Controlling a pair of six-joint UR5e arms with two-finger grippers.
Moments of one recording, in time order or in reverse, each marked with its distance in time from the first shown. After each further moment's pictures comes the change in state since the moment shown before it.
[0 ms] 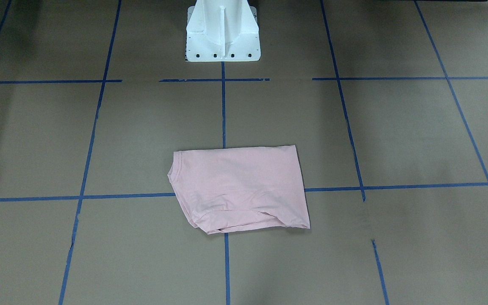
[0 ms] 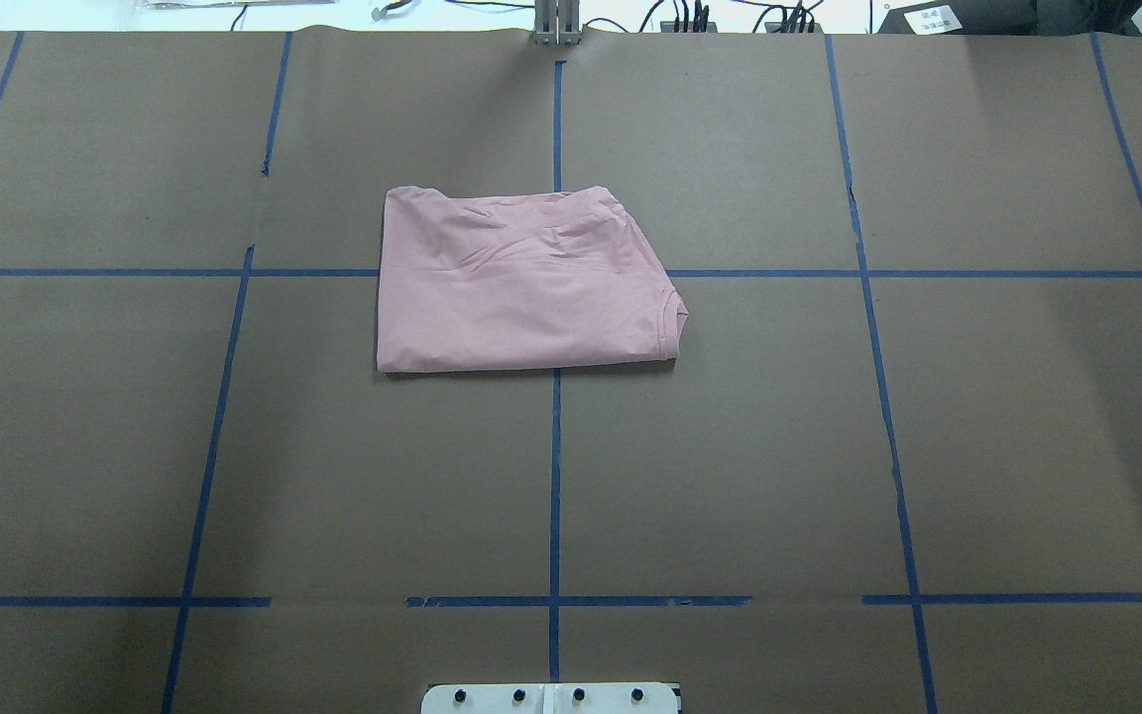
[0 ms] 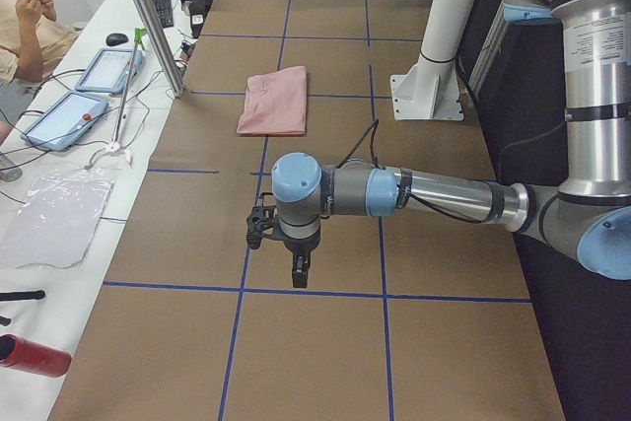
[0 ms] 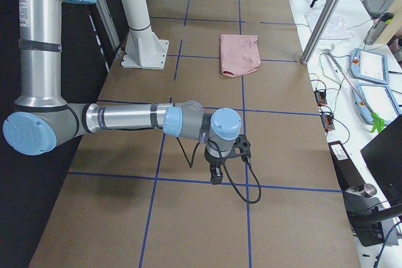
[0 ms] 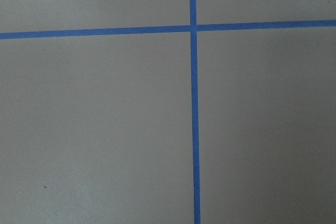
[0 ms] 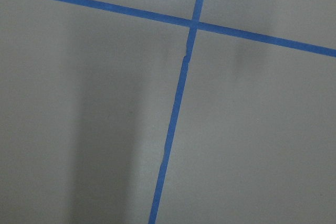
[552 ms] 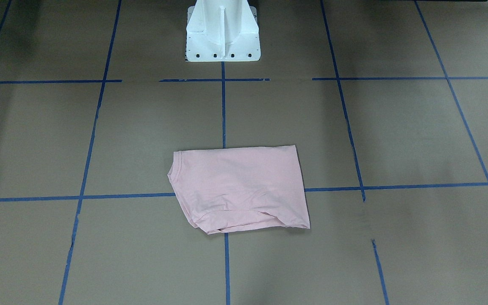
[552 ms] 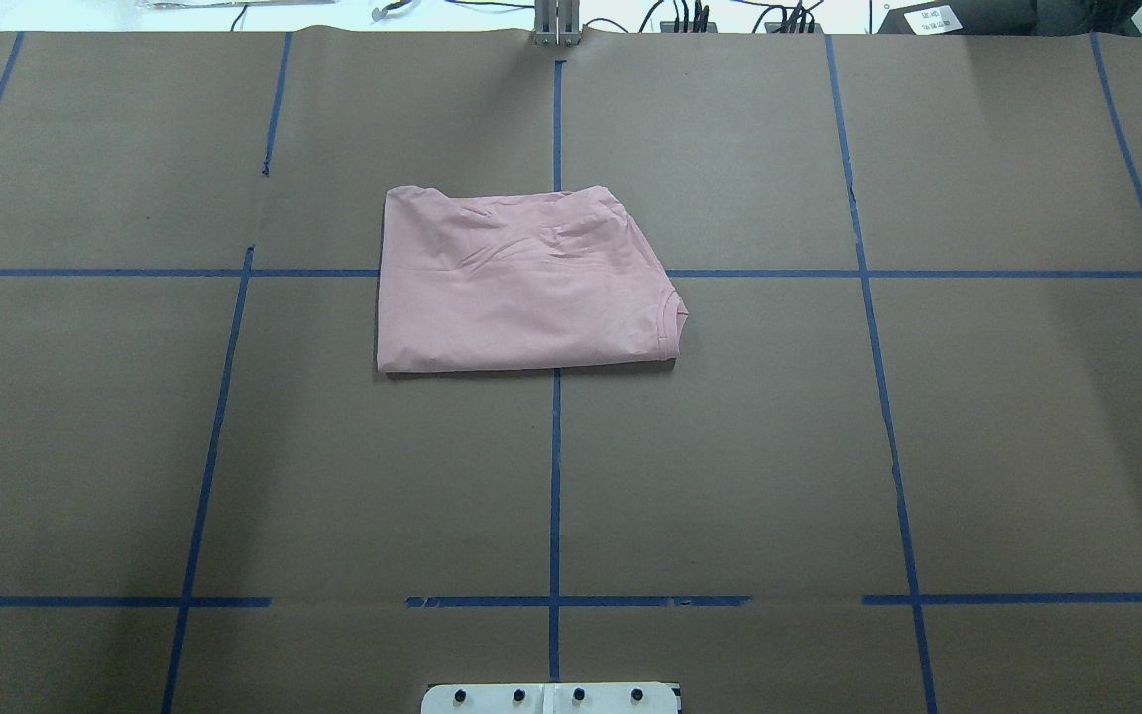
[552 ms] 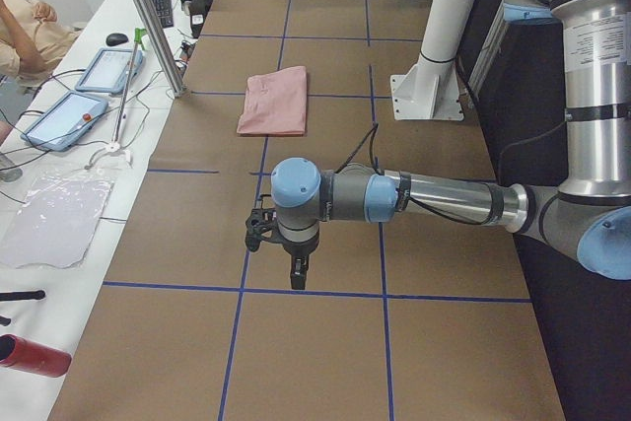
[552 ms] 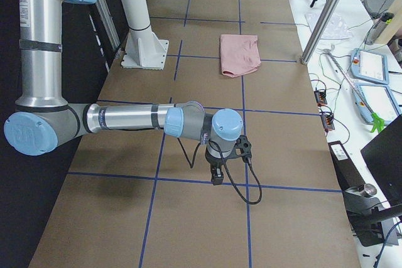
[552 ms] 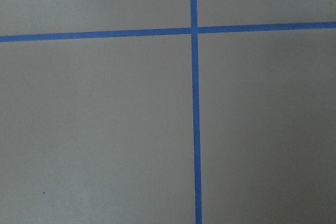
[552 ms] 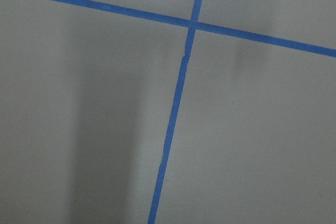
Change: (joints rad) left arm 0.000 0.001 0.019 -0.037 -0.032 -0.001; right arm -0.001 0.006 -0.011 0.000 0.001 0.000
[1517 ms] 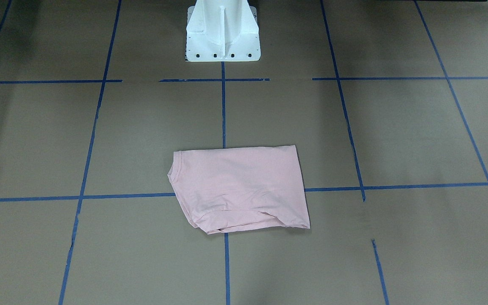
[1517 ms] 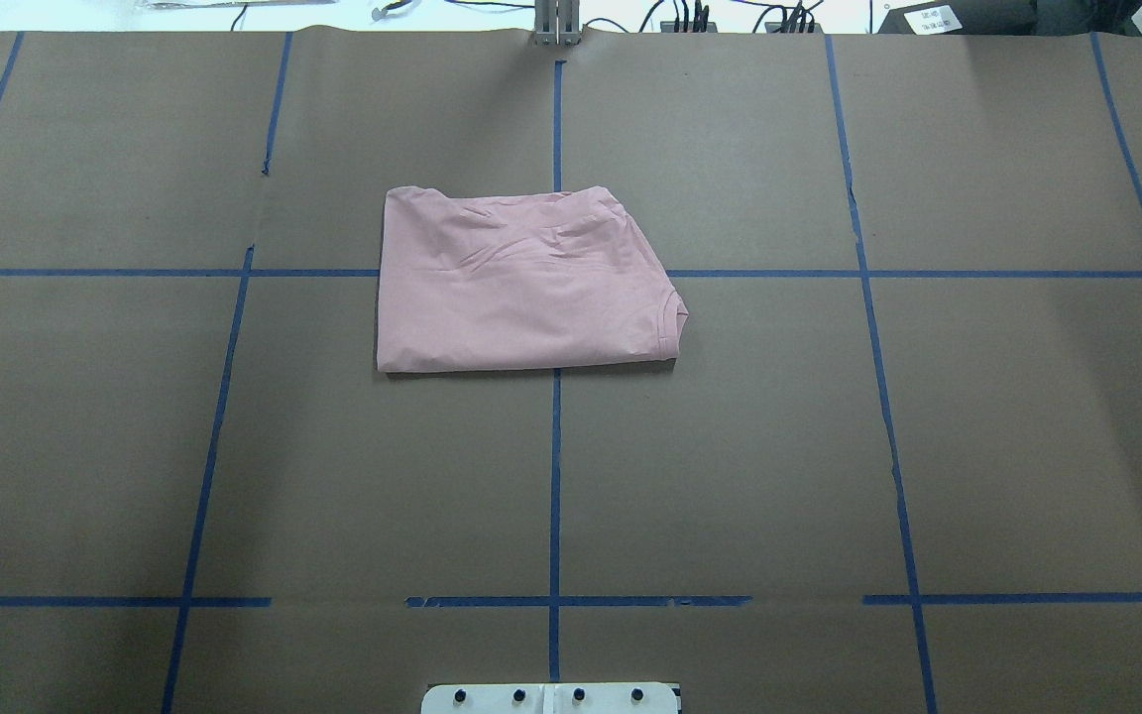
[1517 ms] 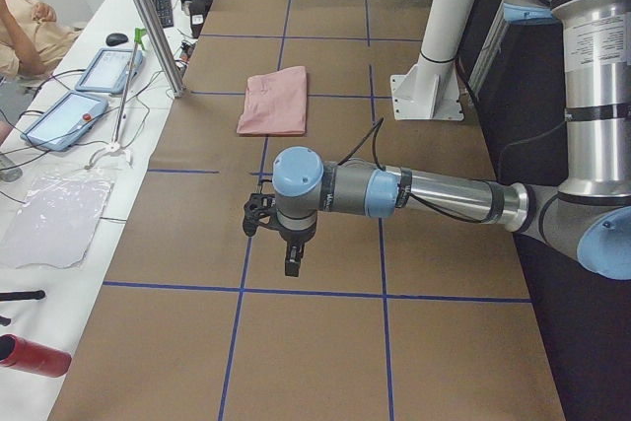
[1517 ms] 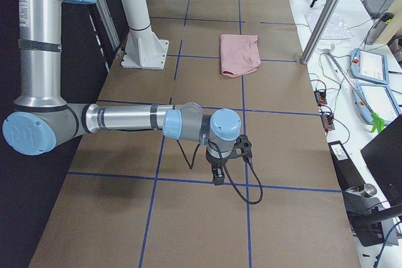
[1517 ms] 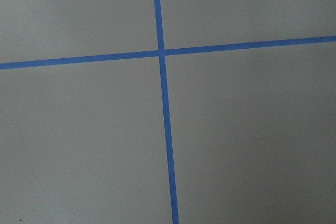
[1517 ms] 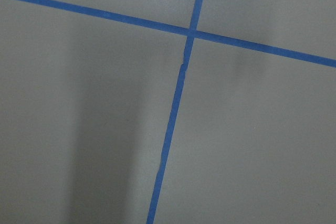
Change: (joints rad) left arm -0.001 -0.001 -0.024 -0.050 -0.029 0.000; right arm 0.001 -0.008 0.001 0.060 0.001 0.034
